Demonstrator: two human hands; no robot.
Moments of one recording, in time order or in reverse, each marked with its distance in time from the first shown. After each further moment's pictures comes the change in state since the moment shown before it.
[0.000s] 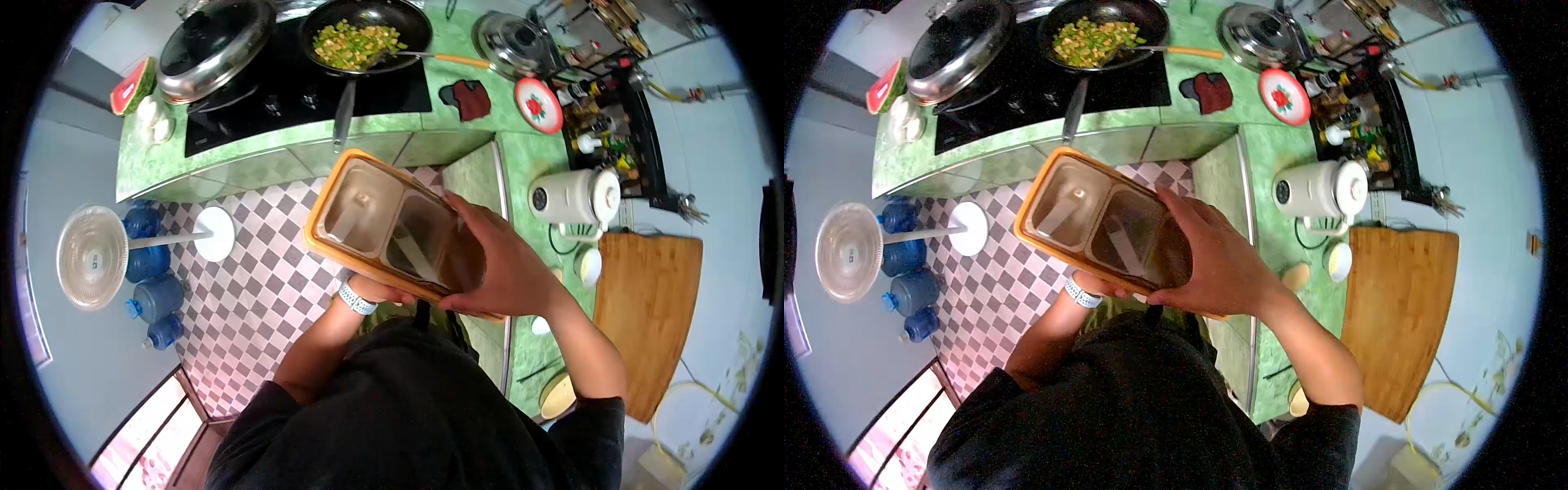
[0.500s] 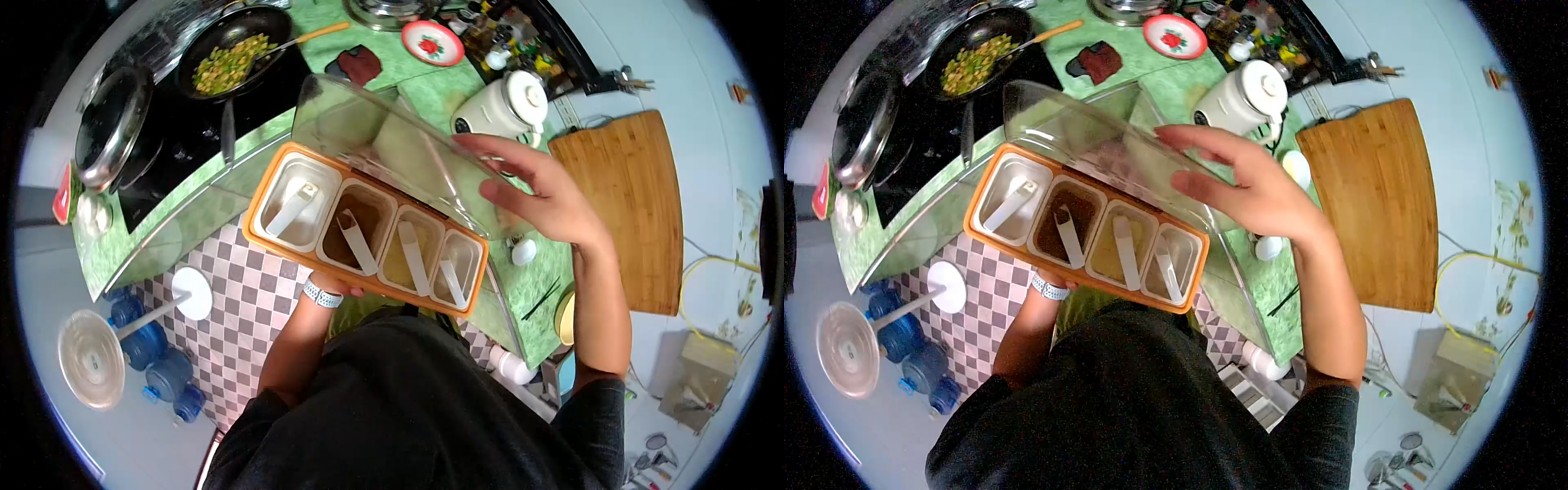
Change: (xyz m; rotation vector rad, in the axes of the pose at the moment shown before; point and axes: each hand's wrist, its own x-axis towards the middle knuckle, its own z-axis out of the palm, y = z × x) left_hand 0.026 -0.048 0.018 -0.107 -0.056 -0.099; right_hand -0.115 0.048 -0.049 0.266 0.362 0.097
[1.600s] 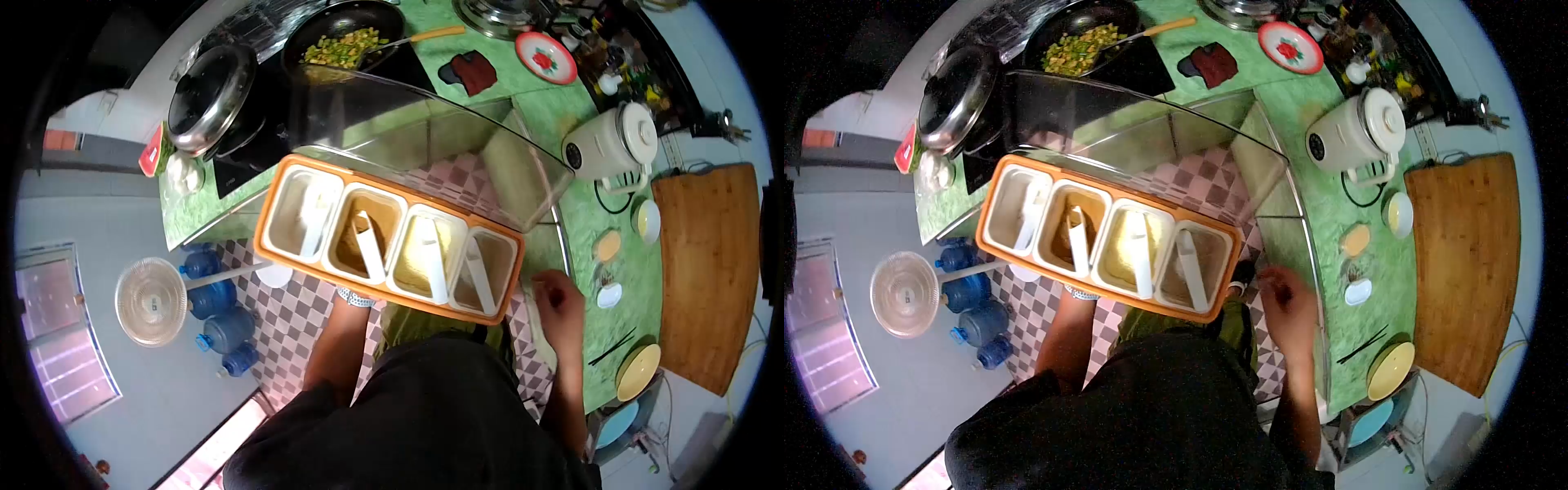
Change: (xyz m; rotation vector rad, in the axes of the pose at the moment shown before) left_hand -0.070 0.091 -0.028 0.038 0.257 0.315; right_hand -0.072 0.076 0.143 0.084 0.377 0.447
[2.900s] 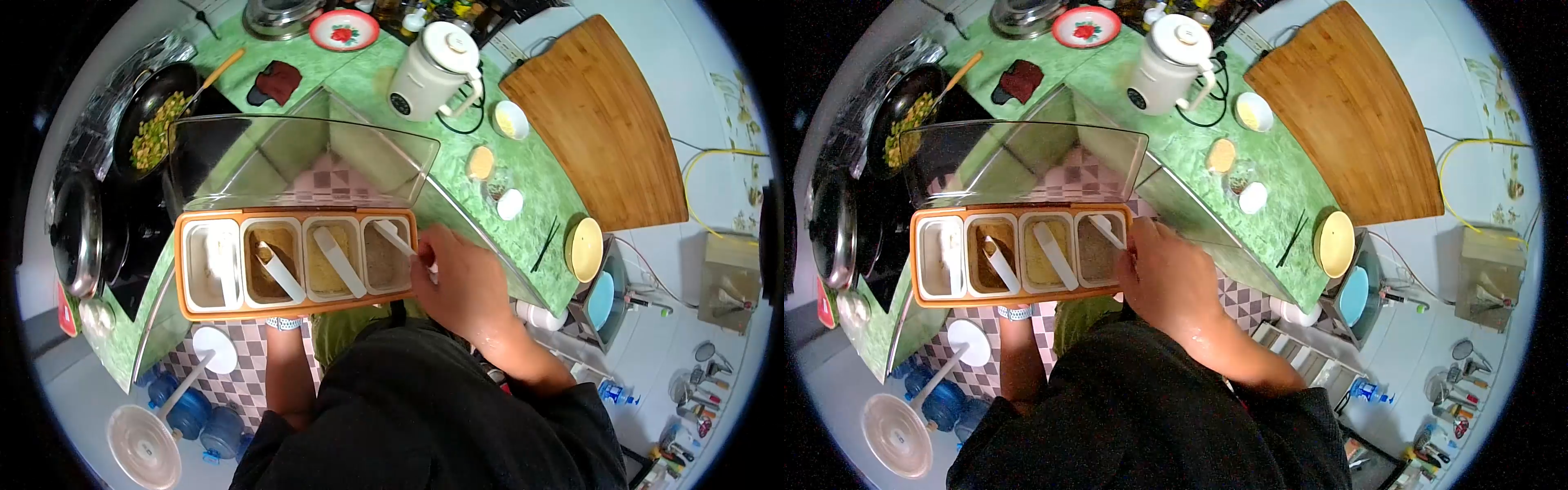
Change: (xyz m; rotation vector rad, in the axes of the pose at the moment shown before) left_hand 0.010 -0.047 -0.018 -0.065 -0.076 -0.186; right_hand -0.052 -0.085 -0.021 -0.381 0.240 -0.019
